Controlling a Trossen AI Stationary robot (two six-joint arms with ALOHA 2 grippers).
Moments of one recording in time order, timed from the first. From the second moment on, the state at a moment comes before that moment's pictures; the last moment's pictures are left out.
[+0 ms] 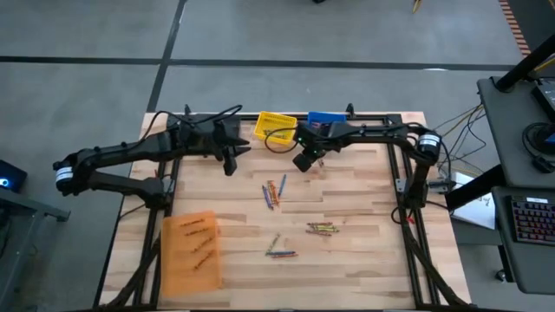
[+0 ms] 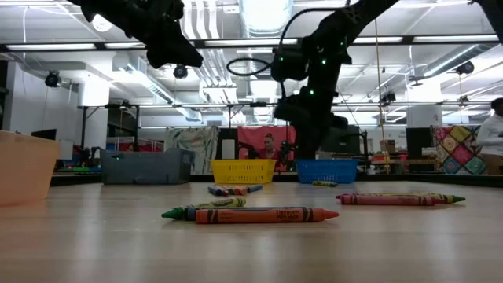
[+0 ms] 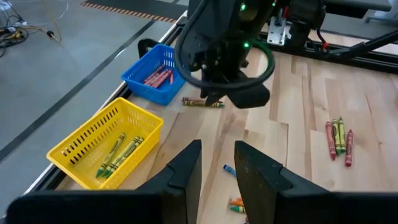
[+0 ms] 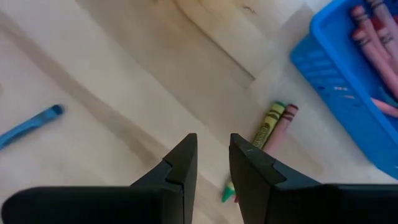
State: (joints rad) left arm 0.33 1.06 0.87 -0.27 0.03 -0.01; right arm -0.37 1.84 1.30 -0.70 0.14 0.40
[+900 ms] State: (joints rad) left arm 0.33 1.06 0.87 -0.26 -0.02 0.00; right arm -0.38 1.97 1.30 -0.75 0.29 0.46
